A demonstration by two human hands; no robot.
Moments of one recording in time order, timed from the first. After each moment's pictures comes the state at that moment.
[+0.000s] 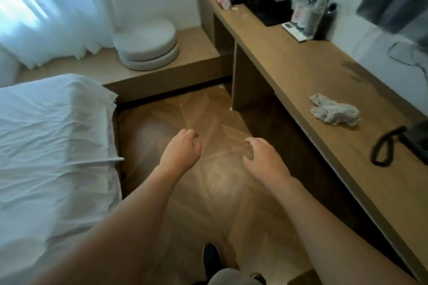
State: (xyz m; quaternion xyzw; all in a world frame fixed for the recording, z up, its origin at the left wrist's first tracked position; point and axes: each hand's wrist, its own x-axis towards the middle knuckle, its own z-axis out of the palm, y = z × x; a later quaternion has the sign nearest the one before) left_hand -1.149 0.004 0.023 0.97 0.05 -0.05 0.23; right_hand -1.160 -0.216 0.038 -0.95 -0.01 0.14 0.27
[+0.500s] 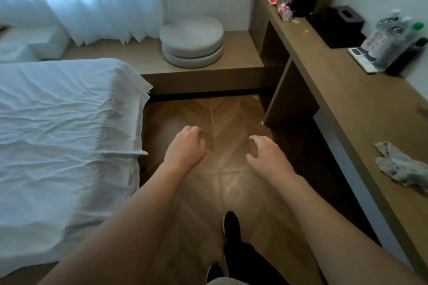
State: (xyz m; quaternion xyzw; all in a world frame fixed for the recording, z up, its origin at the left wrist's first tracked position) left_hand -1.084 0.142 0.016 0.96 0.14 0.00 0.25; right_hand -1.049 -0.071 0.039 -0.95 -0.12 0.16 0.25
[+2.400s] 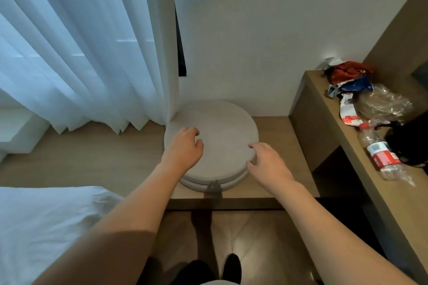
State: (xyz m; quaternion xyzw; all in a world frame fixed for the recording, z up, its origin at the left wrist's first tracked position) left_hand -0.230 0.571 0.045 0.96 0.18 0.03 0.23; right_hand -0.184 0.346 0.056 -0.93 -0.19 0.17 0.26
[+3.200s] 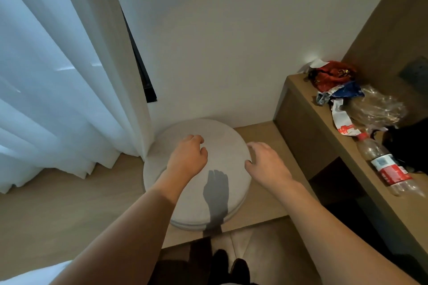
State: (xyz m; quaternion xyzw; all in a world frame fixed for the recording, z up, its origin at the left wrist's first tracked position) left_hand -0.034 0.631 0.017 0.96 0.10 -0.07 0.24; right_hand -0.026 0.413 0.043 -0.95 -0.09 0.16 0.27
